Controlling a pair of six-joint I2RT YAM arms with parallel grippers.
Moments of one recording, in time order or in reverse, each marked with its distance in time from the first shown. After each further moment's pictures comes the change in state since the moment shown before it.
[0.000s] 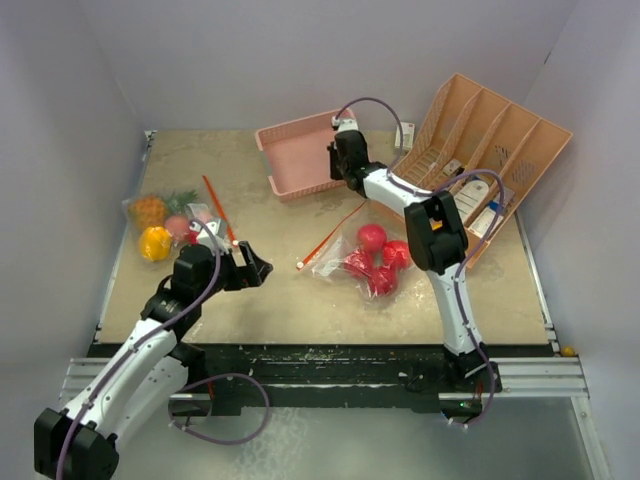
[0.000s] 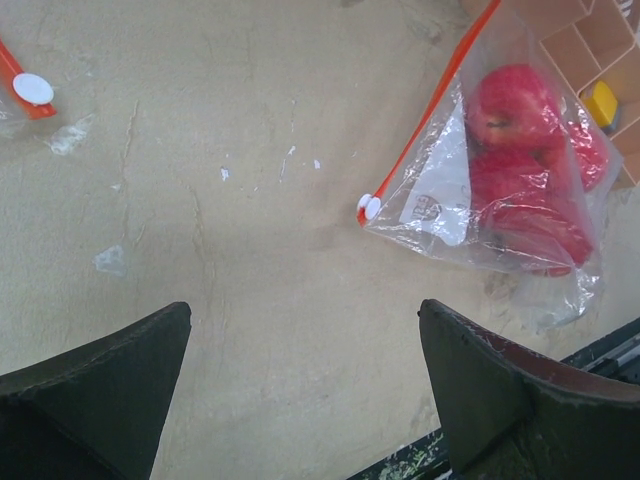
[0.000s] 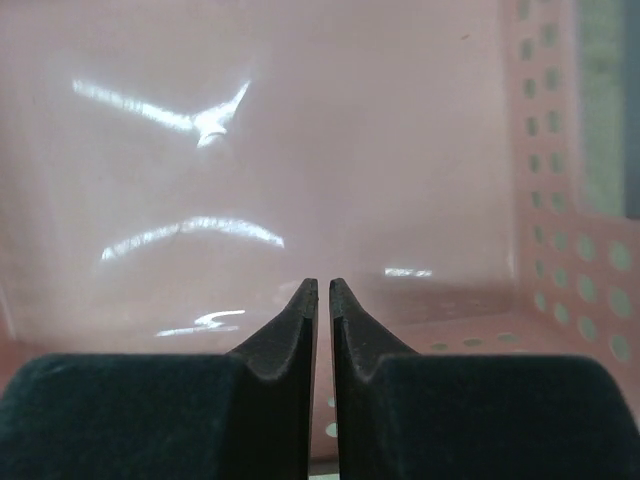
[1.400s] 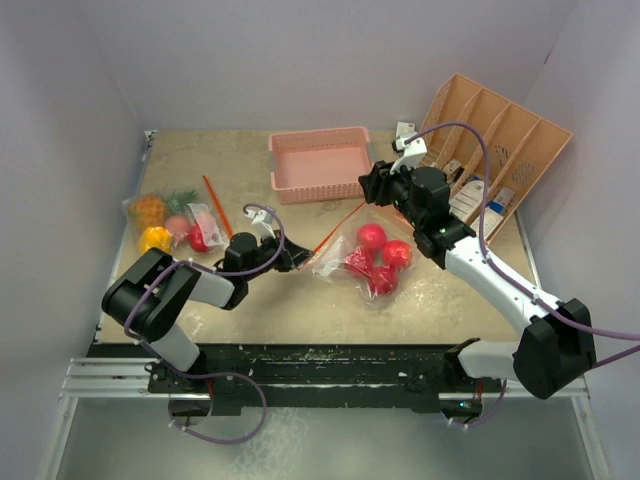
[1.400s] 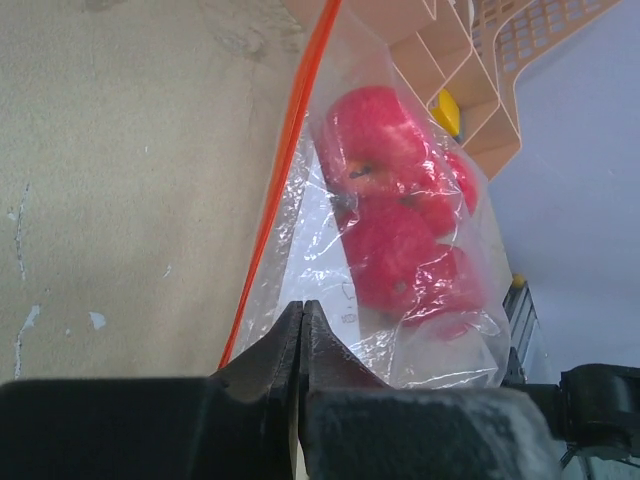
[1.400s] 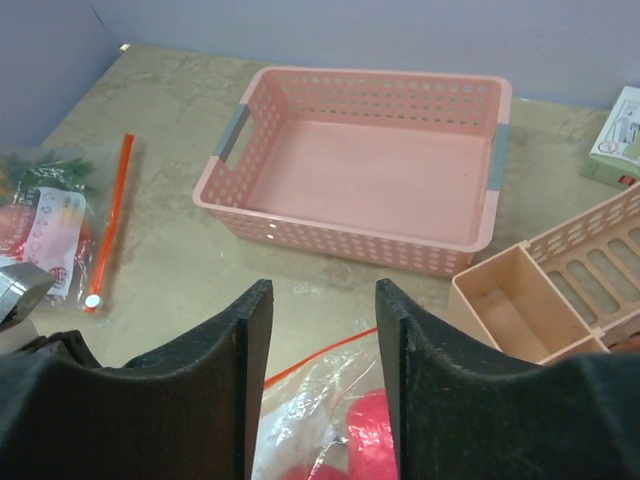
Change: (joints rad) left arm -0.143 0.971 -0.023 1.233 0.209 -0.259; right arm 0.013 -1.082 -0.948 0.255 -0.146 -0.009
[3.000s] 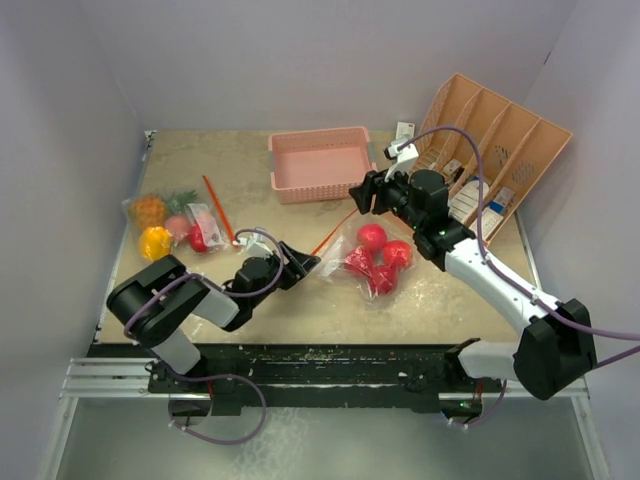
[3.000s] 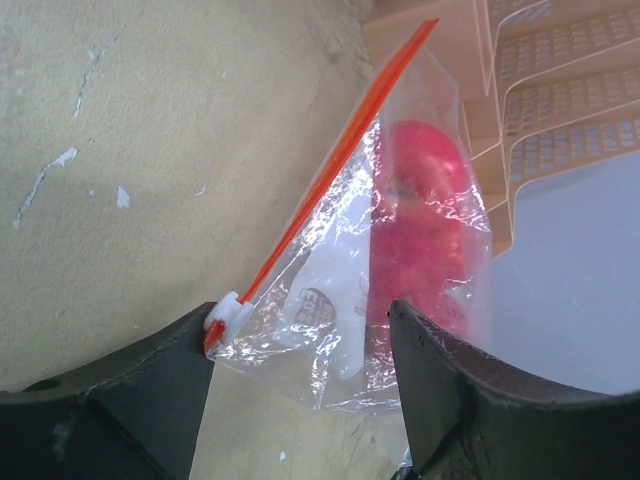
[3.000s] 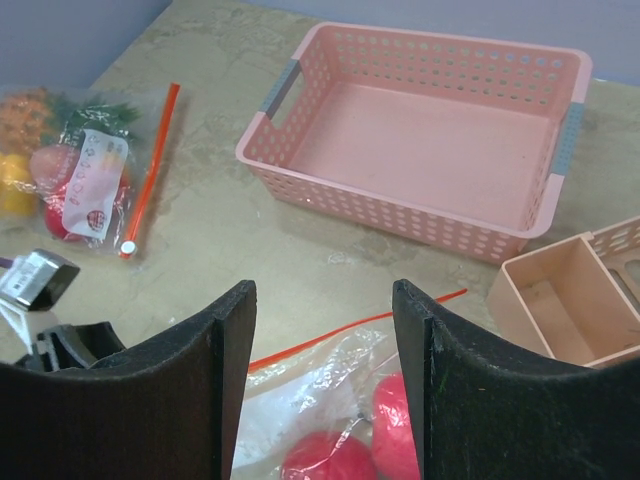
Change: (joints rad) left arm -0.194 -0.053 -0.132 0.049 -0.428 -0.340; right arm 0.000 -0.006 -0.029 -0.022 -0.140 -0.015
